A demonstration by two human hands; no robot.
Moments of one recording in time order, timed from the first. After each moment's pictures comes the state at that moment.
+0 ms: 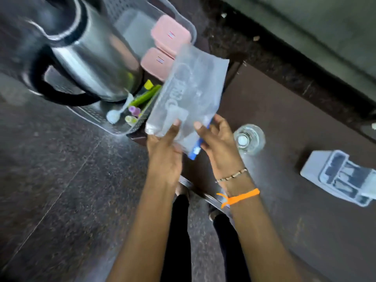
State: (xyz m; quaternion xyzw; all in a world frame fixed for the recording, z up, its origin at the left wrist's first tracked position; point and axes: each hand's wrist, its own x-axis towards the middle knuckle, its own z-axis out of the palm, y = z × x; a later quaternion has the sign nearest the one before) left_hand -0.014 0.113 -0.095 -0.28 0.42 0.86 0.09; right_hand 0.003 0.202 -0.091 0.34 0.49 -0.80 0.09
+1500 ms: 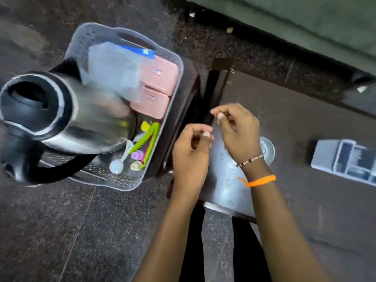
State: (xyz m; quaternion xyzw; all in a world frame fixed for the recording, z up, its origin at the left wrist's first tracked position) left_hand -0.085 0.128 -0.087 -0.07 0.74 0.62 0.25; right_hand -0.077 0.236 -0.109 0.26 0.85 -0.44 -0.08
